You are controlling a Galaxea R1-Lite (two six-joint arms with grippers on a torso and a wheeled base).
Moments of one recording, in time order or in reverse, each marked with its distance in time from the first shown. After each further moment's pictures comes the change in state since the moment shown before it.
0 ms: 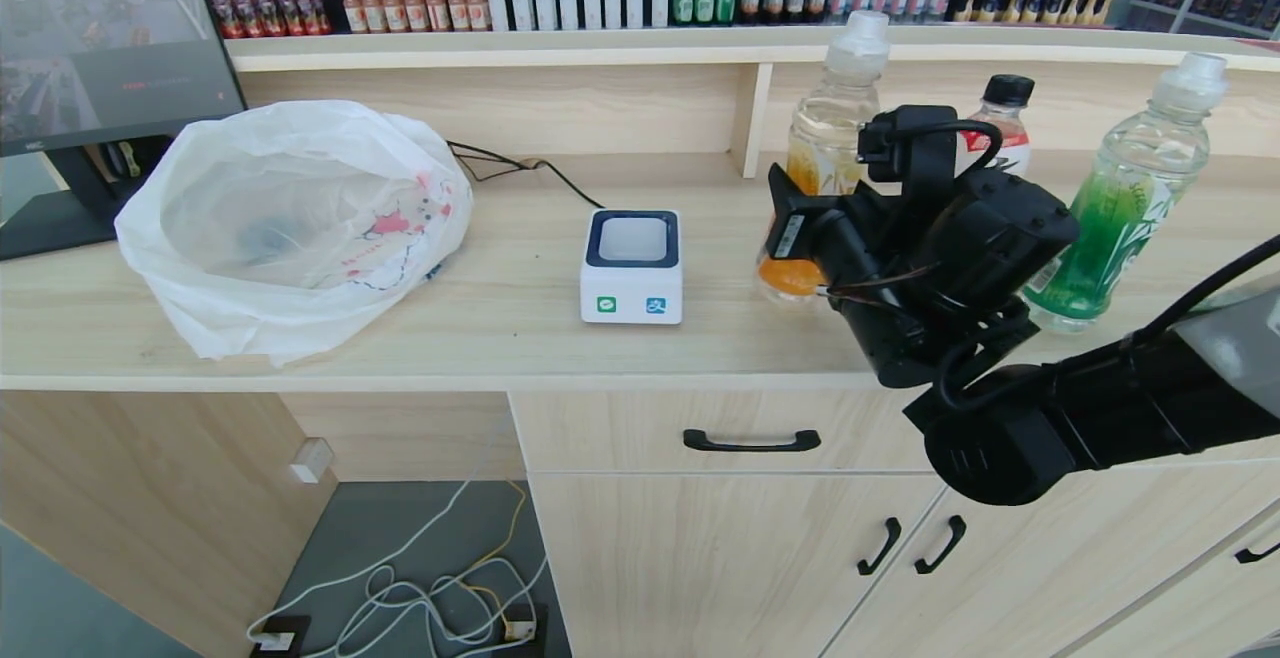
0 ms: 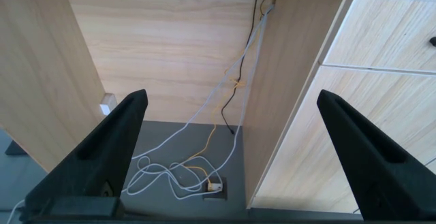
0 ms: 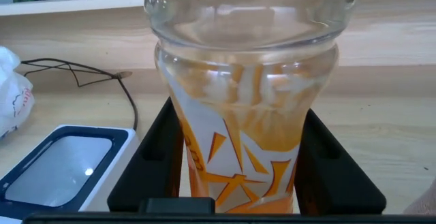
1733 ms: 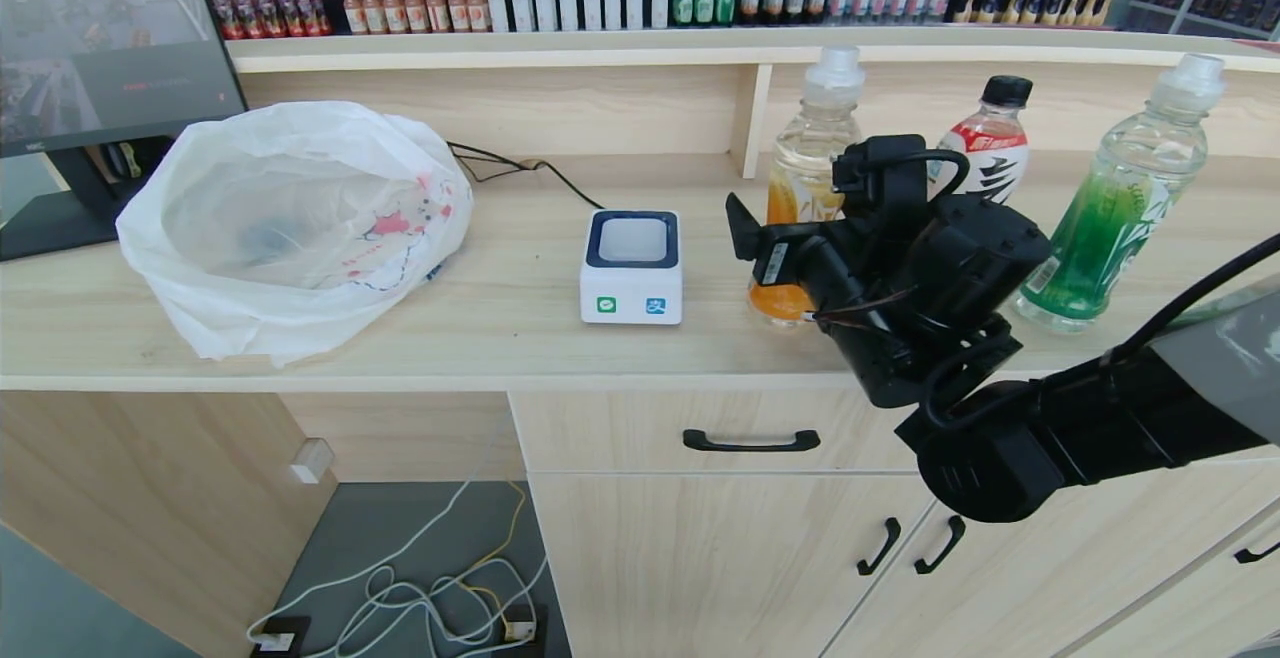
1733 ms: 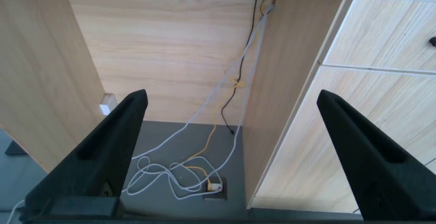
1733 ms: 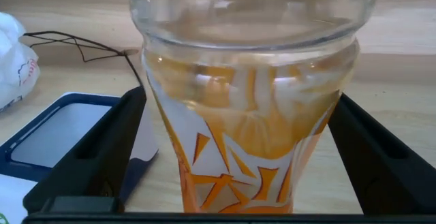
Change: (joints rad) left arm 0.000 0.000 0.000 0.000 0.000 0.000; right arm 0.009 0.025 0.027 0.020 0.019 -0.003
